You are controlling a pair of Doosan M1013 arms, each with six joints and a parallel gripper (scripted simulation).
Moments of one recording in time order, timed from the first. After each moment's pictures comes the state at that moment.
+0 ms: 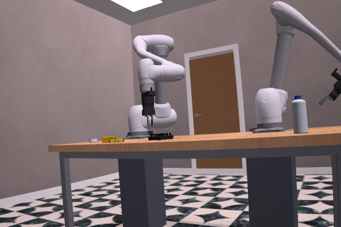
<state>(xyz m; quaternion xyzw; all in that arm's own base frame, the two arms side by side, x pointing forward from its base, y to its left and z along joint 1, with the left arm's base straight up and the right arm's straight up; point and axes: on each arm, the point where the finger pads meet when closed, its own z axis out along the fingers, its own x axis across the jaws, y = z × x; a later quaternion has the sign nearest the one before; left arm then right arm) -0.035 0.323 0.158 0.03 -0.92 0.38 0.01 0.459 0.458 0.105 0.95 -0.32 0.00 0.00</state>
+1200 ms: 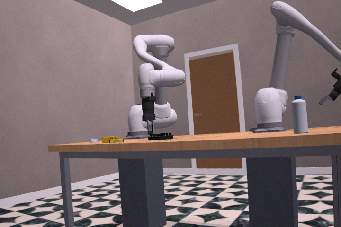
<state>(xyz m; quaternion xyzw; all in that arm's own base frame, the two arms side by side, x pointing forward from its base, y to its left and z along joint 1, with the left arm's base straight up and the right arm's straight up) -0.035 0.323 0.158 0.03 -0.92 0.38 0.01 0.459 0.458 0.074 0.95 -0.31 0.00 0.00</state>
